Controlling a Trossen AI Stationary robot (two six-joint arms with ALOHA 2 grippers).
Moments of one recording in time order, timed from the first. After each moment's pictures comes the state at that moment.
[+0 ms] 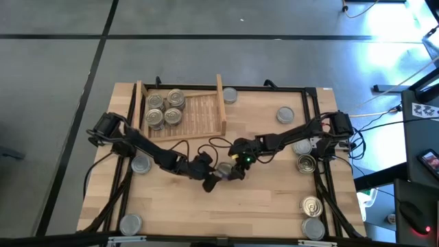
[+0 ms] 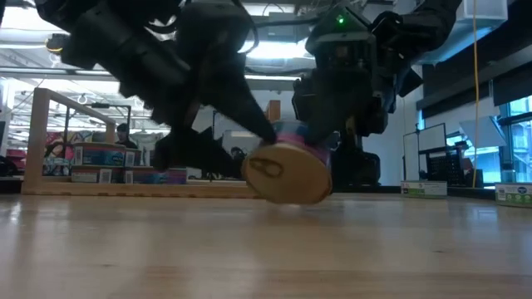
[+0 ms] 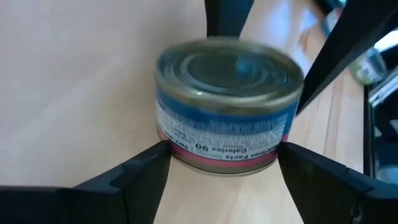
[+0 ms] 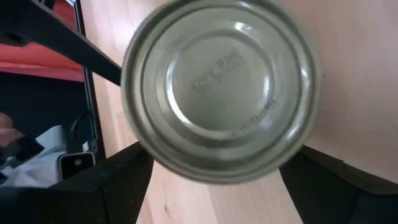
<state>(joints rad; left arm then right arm) -0.31 1.78 0.80 0.32 -0.31 -0.99 0.08 1.79 0.92 0.09 -0.47 0.78</state>
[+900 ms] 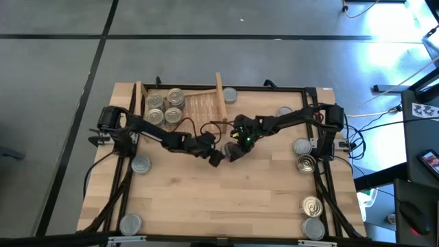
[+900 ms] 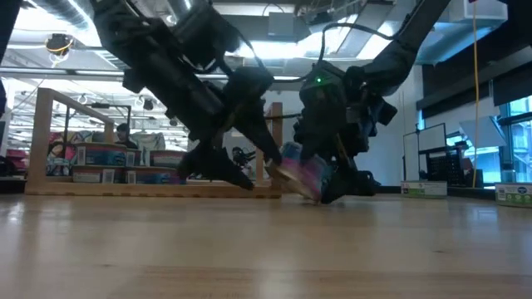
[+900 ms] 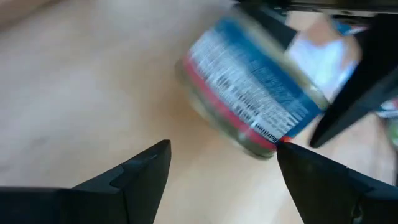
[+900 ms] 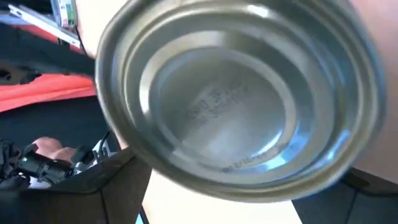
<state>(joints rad) -0.04 1.78 0.81 0.25 -0.12 -1.00 -0.21 1.87 0.92 0.01 -0.78 0.78</state>
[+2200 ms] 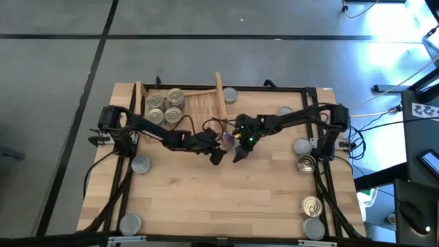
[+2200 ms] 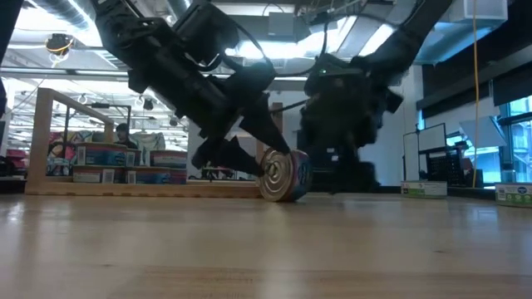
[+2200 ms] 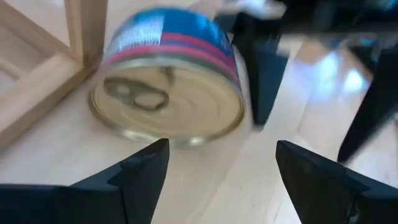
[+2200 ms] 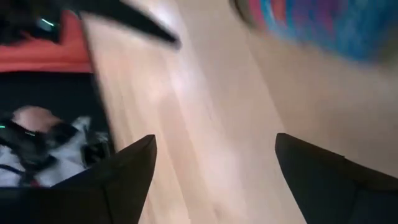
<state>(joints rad) -0.03 1.78 0.81 0.33 -0.20 -0.77 -0.22 1.80 0.92 -0.10 -0.76 0.57</state>
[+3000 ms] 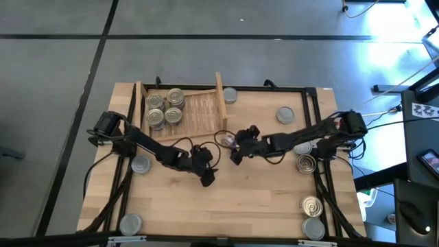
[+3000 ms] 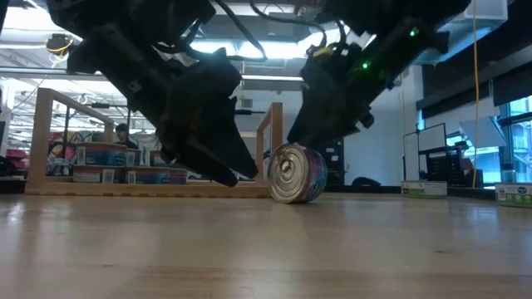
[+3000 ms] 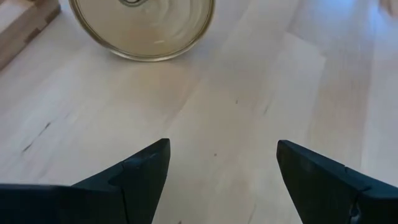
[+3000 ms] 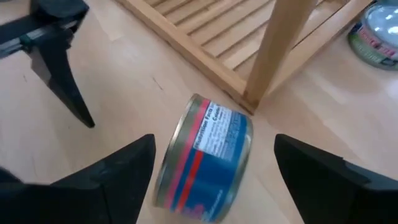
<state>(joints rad) -0.28 1.78 0.80 0.16 -0.42 -0.68 0.14 1.66 0.92 -0.06 0.49 0.52</state>
